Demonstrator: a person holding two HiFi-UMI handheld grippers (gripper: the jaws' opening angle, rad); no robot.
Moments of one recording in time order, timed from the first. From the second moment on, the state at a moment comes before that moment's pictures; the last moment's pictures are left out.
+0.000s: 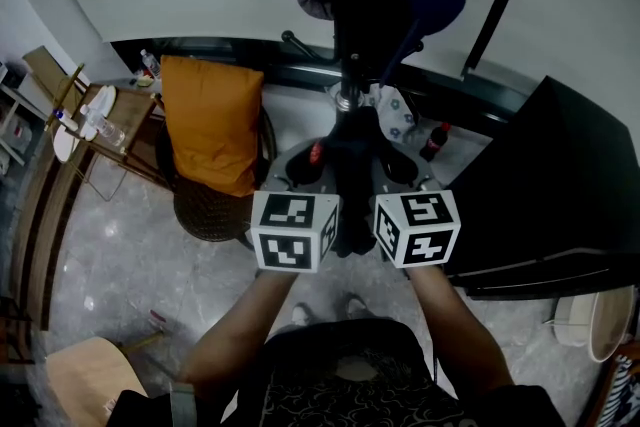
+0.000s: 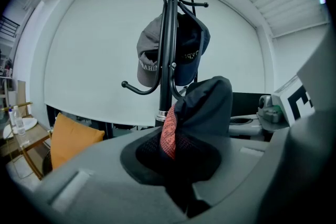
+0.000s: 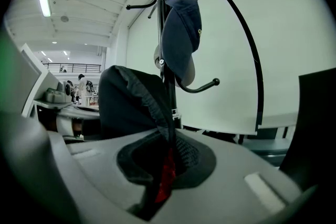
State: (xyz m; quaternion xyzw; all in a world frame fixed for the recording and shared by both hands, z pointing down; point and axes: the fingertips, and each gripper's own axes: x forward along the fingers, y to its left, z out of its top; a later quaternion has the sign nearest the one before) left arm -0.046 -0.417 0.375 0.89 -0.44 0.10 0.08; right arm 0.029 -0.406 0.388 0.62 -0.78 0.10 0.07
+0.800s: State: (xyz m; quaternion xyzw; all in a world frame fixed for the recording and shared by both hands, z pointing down) left arm -0.042 -0.413 0.386 0.87 -0.48 0.10 0.08; right arm 0.020 -0.406 0.400 0.57 -0.81 0.09 0.09
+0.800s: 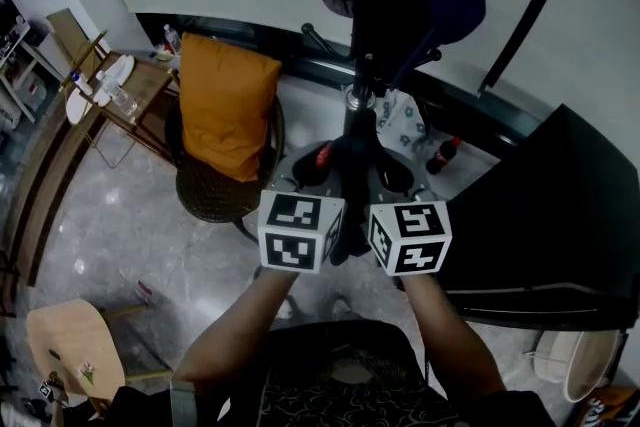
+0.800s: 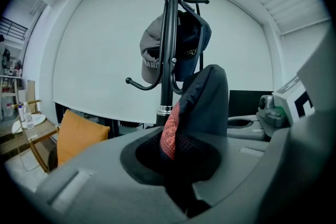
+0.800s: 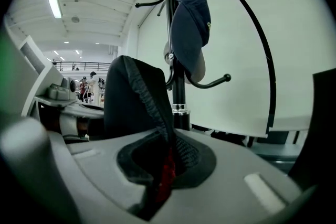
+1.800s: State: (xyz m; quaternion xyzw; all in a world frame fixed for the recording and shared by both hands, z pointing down) left arm -0.040 -0.394 0.392 0.84 -0.52 0.12 0.07; right arm 0.000 -0.393 0.405 0.49 -0.87 0.06 0.10
